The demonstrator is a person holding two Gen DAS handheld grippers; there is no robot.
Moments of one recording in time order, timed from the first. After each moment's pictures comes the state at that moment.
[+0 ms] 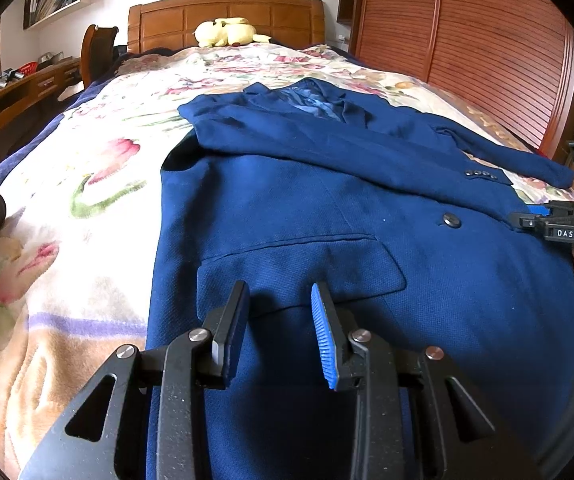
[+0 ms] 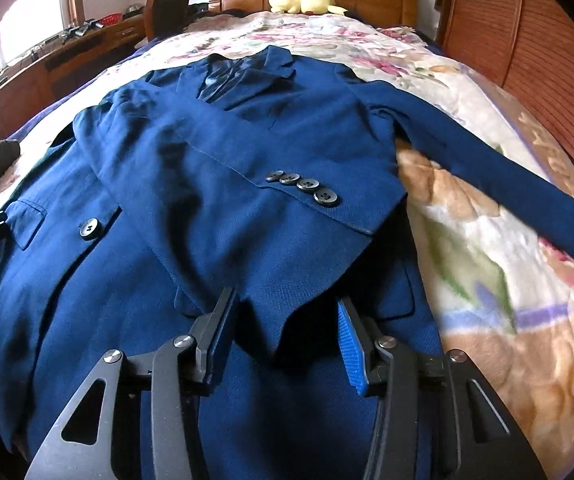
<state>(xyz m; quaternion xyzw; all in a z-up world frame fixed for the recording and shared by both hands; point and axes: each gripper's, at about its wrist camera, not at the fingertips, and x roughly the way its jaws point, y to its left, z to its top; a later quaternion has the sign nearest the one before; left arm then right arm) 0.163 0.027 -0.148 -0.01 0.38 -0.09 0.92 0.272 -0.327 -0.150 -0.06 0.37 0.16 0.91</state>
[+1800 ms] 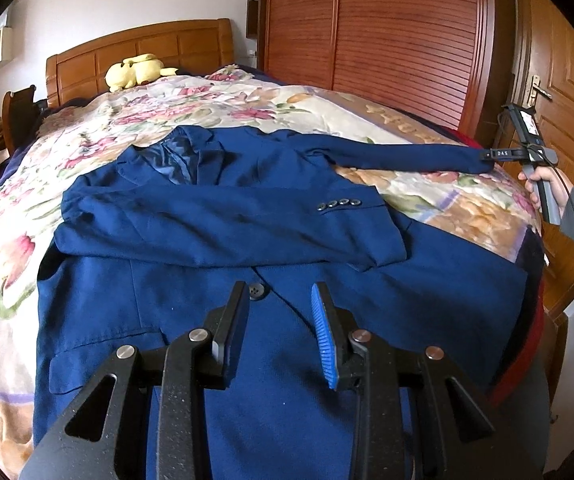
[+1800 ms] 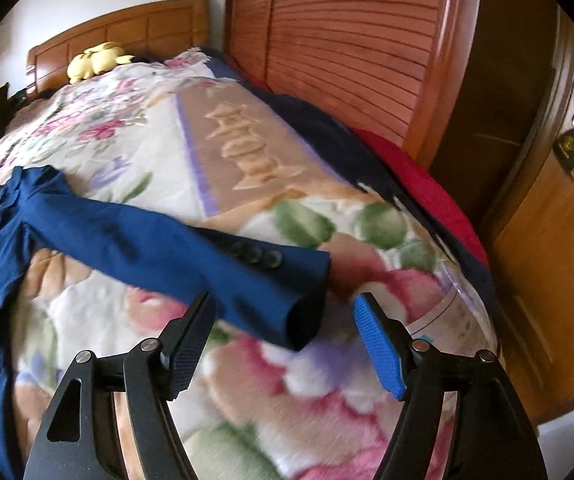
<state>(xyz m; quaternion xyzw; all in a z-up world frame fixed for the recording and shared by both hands) 0.156 -0.116 -0.082 0.04 0.34 -0.20 0.92 0.294 -0.644 -0.093 0.04 0.35 -0.13 0.93</state>
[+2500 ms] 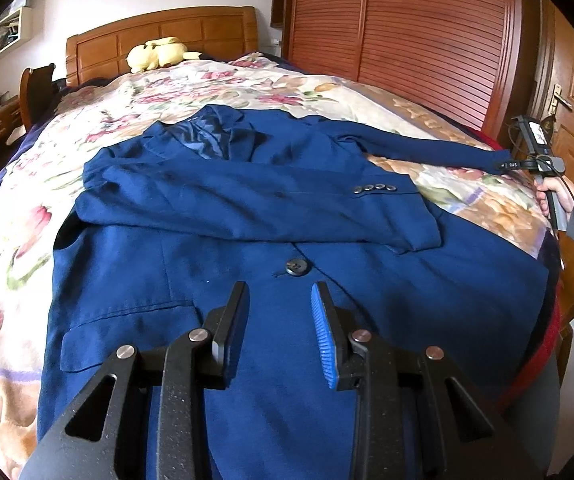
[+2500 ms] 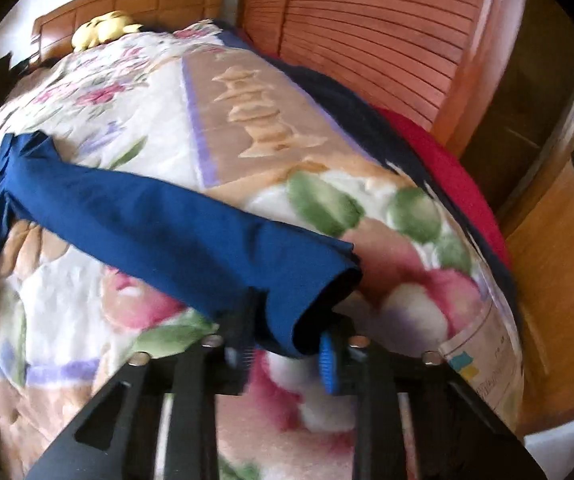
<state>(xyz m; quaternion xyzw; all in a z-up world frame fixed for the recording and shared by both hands) 0.161 -0.087 -0.099 0.03 0.36 -0.17 0.92 0.336 -0.628 -0.115 -0.01 0.37 -0.12 0.92</state>
